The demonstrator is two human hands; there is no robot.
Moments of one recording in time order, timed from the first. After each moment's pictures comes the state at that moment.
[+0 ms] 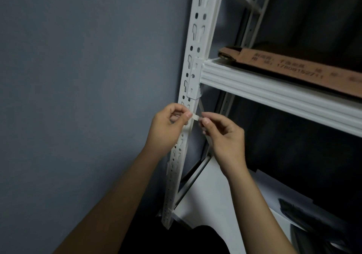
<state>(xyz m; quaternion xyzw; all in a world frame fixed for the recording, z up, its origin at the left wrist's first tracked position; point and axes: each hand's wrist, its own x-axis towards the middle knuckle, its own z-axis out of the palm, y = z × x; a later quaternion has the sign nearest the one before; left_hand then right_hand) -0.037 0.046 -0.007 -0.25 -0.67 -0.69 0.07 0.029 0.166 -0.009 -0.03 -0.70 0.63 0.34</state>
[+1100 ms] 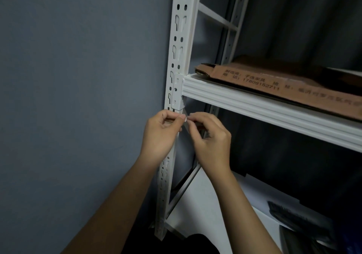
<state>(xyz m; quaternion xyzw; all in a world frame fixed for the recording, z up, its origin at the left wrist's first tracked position) -0.001 0.057 0.027 -0.19 -0.65 -0.73 0.05 0.043 0.166 0.011 0.07 -0.77 0.33 0.54</state>
